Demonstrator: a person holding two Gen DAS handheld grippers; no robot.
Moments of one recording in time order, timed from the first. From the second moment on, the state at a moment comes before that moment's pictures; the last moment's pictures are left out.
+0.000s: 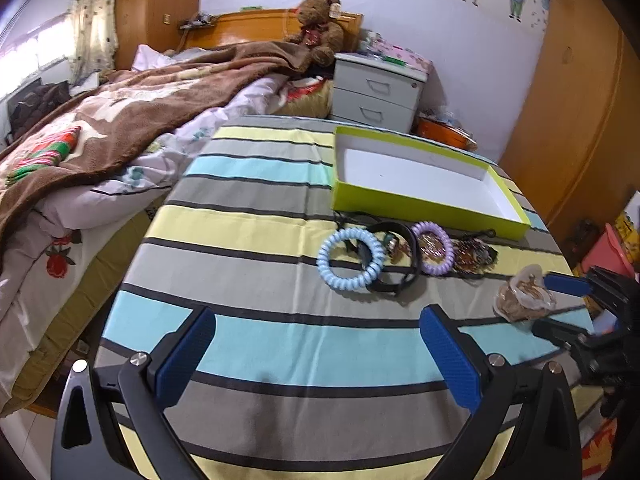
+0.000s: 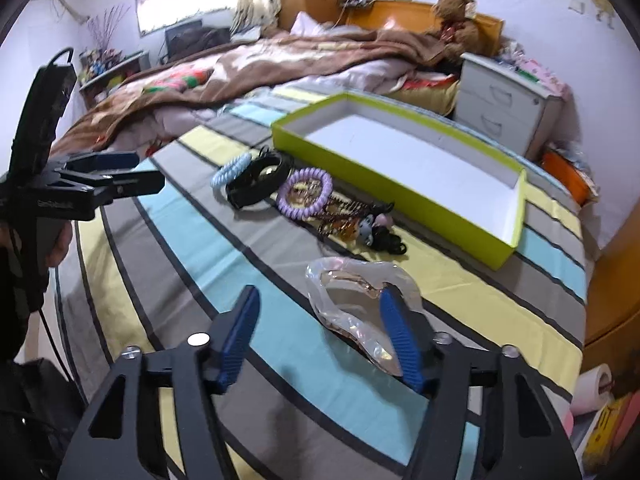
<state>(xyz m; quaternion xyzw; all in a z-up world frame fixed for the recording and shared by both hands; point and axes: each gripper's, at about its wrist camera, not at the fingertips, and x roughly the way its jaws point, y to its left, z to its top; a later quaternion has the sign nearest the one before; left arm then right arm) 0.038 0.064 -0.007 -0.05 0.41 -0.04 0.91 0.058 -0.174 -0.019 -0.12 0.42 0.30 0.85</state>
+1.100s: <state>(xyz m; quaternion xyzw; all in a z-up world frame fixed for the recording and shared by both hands) 0.085 0.039 -0.026 -0.02 0.42 -0.08 0.90 0.055 -0.186 -0.020 -0.08 0.41 0.22 0.88</state>
